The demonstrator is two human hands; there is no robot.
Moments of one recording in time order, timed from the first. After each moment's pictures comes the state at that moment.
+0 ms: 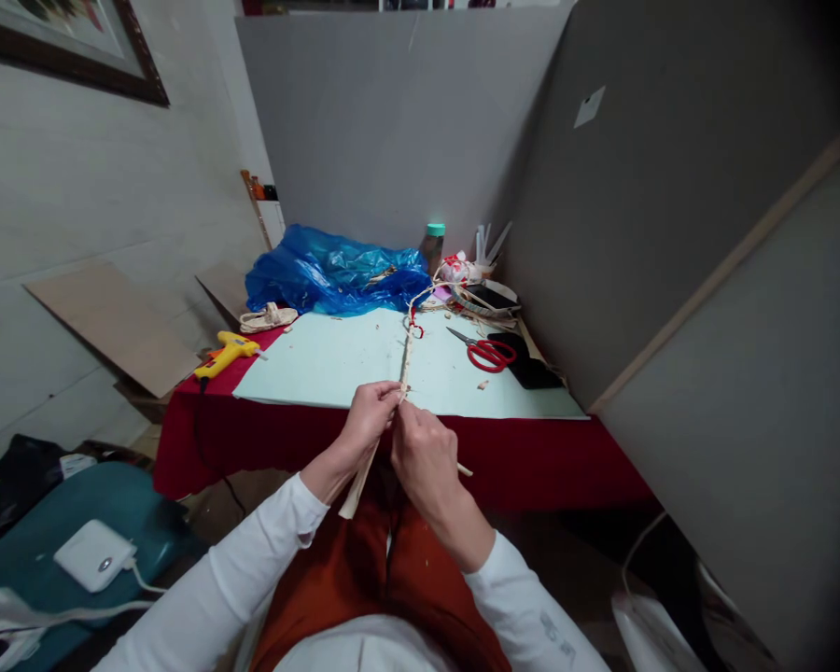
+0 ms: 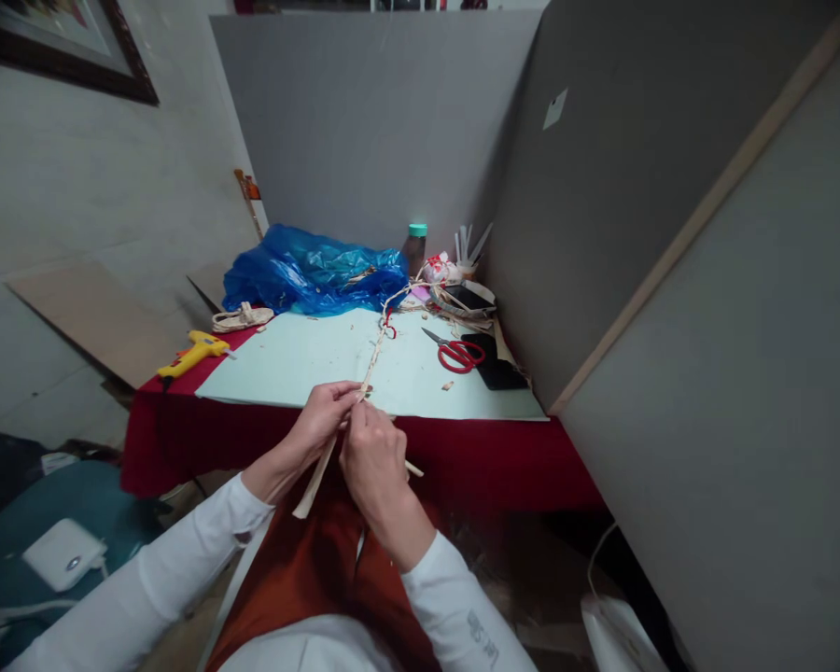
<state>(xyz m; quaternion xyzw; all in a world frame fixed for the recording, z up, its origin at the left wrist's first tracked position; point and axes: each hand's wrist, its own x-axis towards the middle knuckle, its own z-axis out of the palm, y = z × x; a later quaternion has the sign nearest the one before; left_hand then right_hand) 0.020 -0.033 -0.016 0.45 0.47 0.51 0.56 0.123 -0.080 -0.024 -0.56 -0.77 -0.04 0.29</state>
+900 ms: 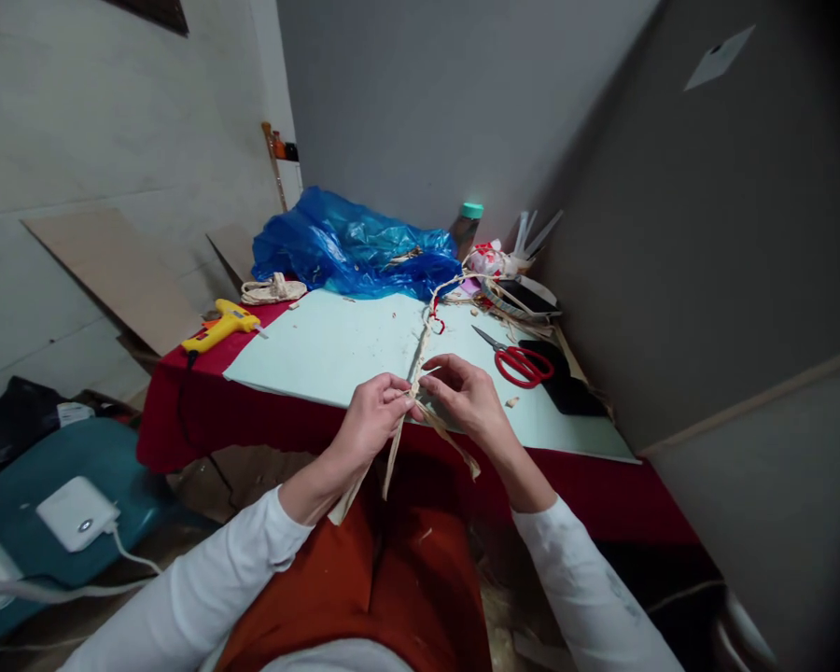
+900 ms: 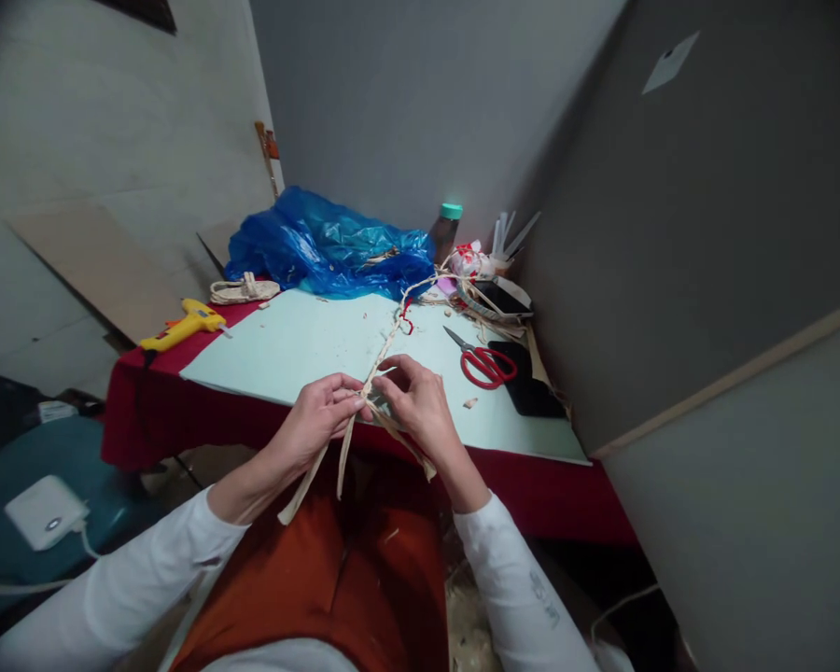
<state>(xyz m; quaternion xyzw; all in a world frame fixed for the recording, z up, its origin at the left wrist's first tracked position) 0.013 -0.035 -0.008 0.44 0.46 0.52 0.57 0.163 0.018 -0.004 -0.44 -0.72 0.35 0.39</state>
